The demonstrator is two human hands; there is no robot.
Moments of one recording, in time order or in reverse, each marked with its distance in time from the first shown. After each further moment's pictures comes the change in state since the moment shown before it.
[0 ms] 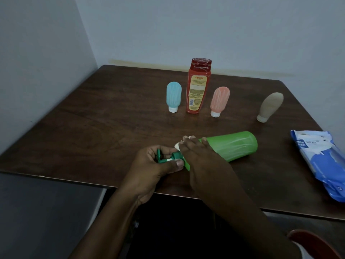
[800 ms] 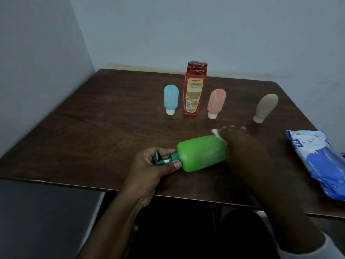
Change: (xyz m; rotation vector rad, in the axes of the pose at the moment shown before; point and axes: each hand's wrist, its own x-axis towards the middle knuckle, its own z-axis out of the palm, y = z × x) left_hand 0.003 -0.002 0.003 0.078 0.094 0.064; right_hand 0.006 0.077 -0.042 0.015 -0.070 0.302
